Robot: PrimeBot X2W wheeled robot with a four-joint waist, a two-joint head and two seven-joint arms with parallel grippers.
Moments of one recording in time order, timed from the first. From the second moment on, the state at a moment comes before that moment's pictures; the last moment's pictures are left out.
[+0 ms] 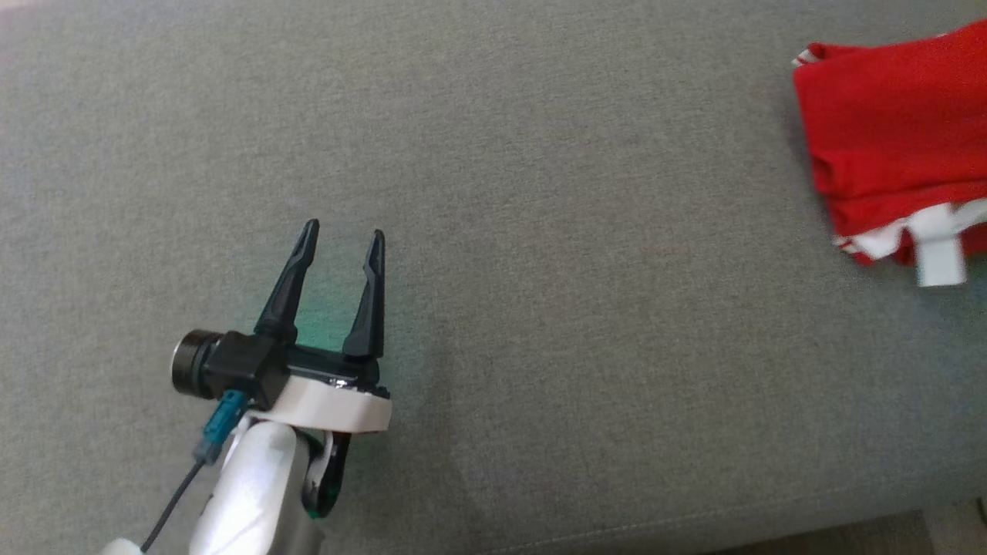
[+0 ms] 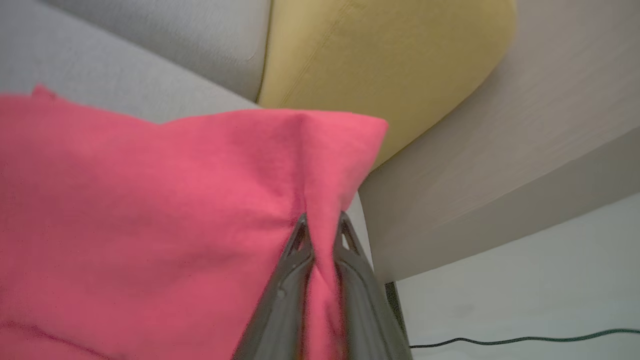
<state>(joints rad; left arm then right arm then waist) -0.27 0.05 -0.24 0.27 -0.18 -0.09 -0.26 -0.75 -0.65 0.17 0.84 -0.07 0.13 -0.04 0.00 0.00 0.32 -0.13</state>
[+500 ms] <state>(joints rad) -0.28 0.05 -0.23 0.27 -0.18 -0.10 -0.26 -0.79 -0.62 0.05 0.86 0.00 0.13 -0.07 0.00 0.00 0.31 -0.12</state>
